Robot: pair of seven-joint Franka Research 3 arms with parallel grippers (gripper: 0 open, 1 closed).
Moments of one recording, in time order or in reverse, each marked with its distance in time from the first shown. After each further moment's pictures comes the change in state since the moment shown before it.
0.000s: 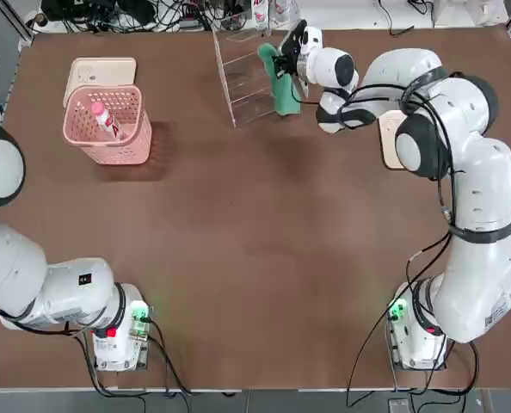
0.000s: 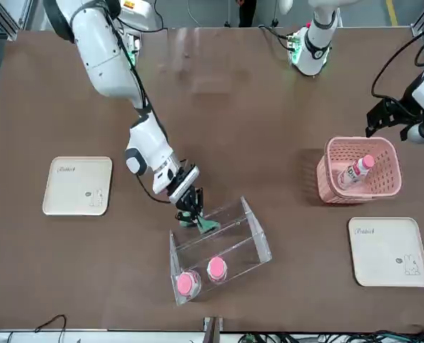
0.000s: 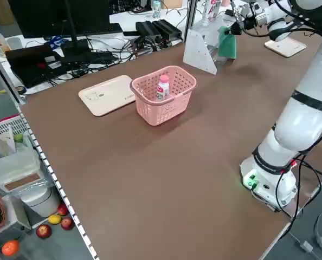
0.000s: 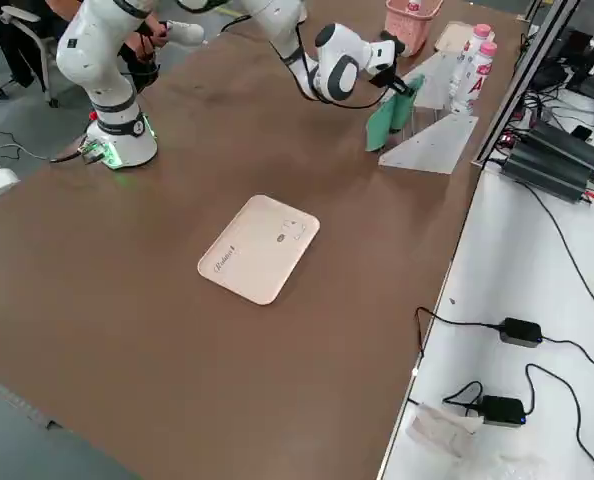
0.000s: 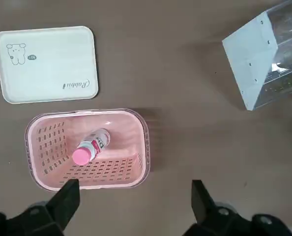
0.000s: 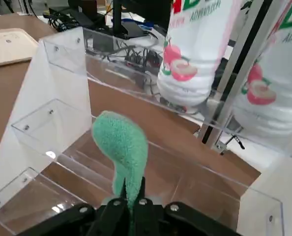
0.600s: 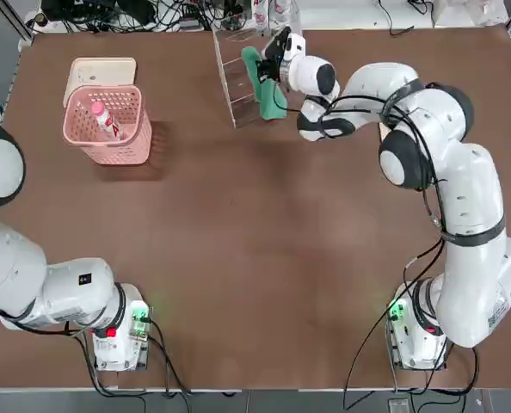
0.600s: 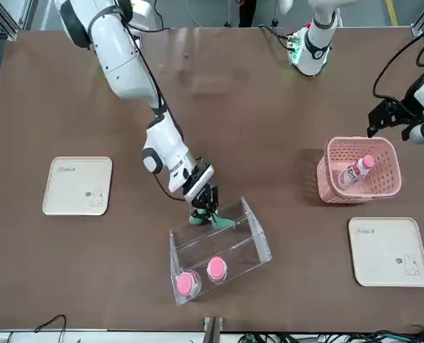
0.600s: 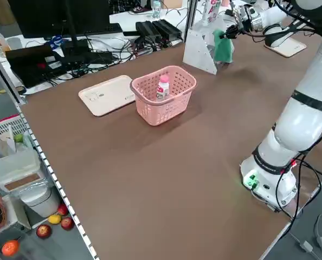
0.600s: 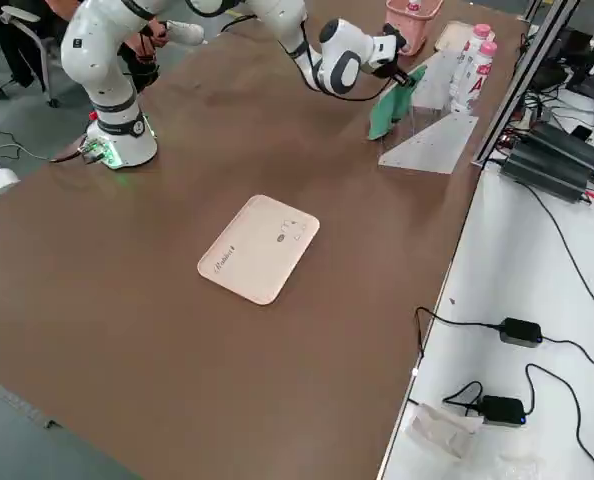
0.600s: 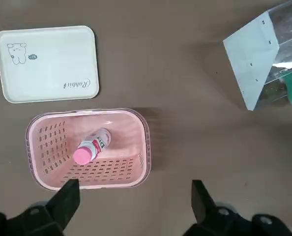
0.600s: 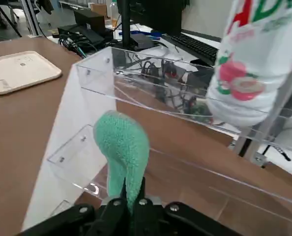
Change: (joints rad) left arm 0.001 0.000 0.001 0.000 0.000 0.000 -0.001; right arm 0.128 0.064 -0.013 0.090 0.185 -0.013 -0.001
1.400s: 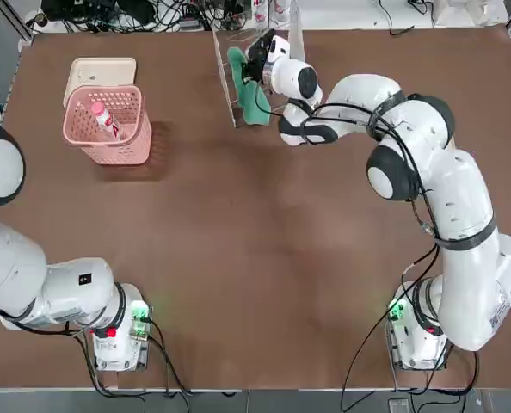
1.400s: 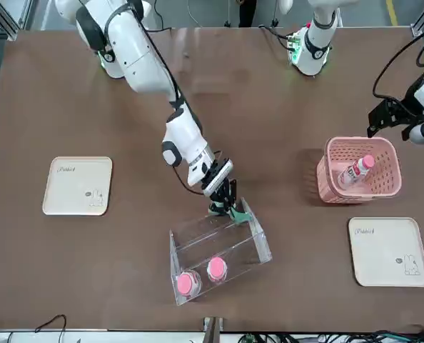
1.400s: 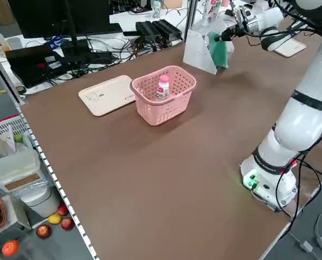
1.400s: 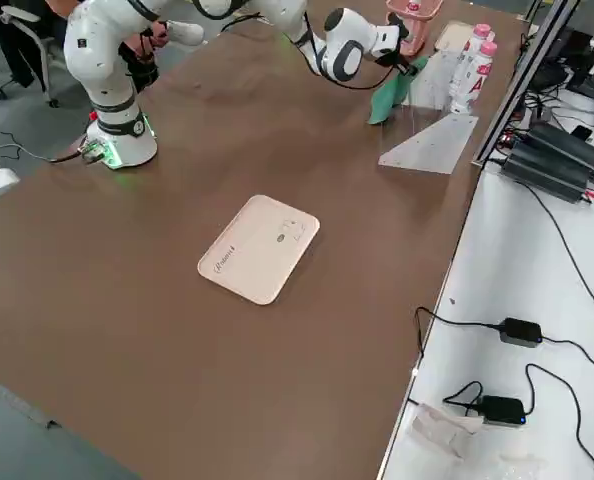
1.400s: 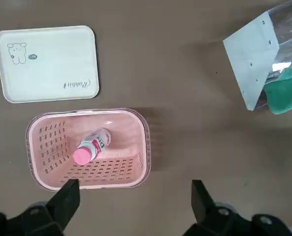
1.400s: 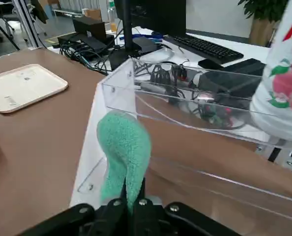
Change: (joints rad) left arm 0.000 0.000 0.000 0.000 0.000 0.000 0.000; right arm 0.071 0.059 -0.014 0.116 0.132 -0.084 -0.012
